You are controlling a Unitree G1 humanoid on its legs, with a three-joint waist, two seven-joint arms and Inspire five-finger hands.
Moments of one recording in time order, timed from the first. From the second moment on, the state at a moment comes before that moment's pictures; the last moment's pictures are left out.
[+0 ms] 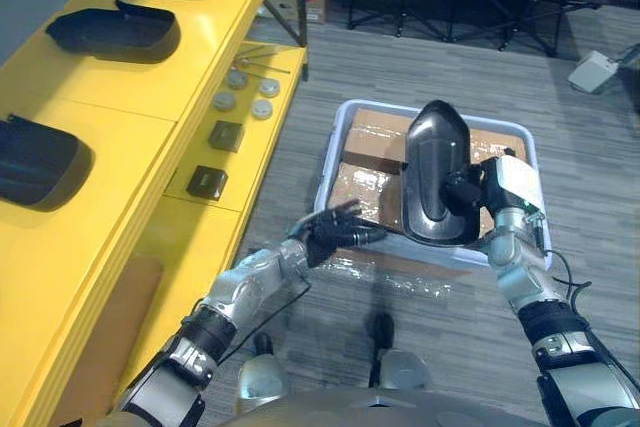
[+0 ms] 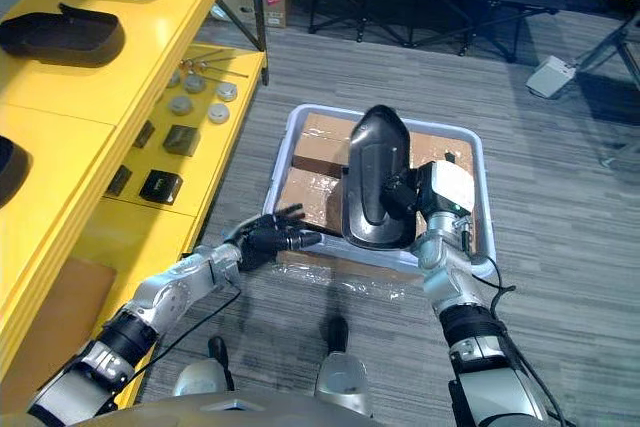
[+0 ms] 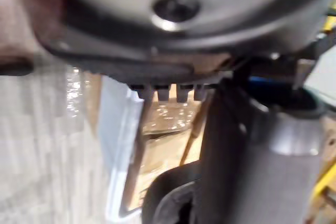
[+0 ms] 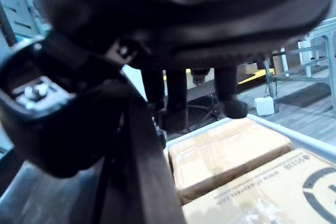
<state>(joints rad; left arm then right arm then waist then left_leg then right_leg) -0.29 0.27 -0.48 0.34 -0.79 0.35 -0.15 -0.31 -0.51 0.13 0.50 -0.63 0.10 -0.37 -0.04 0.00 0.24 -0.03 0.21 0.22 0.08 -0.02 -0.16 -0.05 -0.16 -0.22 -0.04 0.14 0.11</state>
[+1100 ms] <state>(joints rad) -0.50 0.20 -0.56 0.48 -1.11 0.26 0.16 -0.41 -0.39 0.33 0.51 -0.73 -0.08 -0.46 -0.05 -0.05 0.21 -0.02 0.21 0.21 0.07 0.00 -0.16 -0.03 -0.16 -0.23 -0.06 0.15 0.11</state>
